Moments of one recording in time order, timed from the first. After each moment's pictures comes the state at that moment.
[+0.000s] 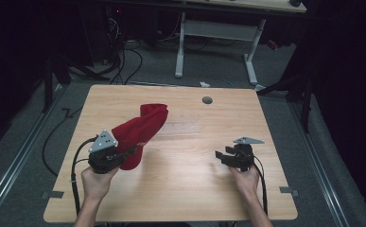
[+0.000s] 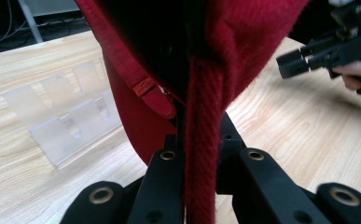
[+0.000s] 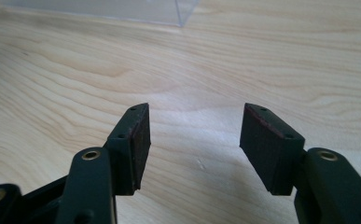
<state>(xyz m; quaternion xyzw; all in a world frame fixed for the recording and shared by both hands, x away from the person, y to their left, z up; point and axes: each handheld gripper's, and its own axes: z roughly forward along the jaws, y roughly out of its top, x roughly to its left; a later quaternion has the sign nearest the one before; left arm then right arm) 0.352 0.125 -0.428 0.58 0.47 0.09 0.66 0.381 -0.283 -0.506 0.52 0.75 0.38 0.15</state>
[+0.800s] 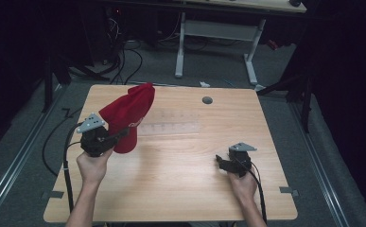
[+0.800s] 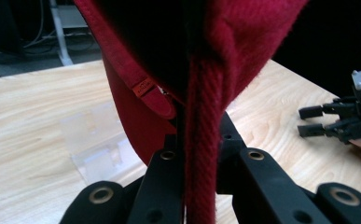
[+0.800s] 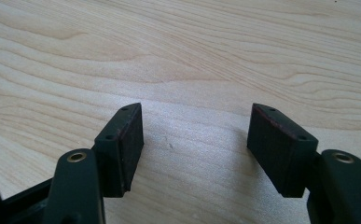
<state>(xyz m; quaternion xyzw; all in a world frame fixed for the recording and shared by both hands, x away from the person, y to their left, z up) 0.393 0.146 -0.402 0.52 0.51 0.11 0.68 0.375 -0.276 -0.531 0.52 0.76 0.32 0.23</state>
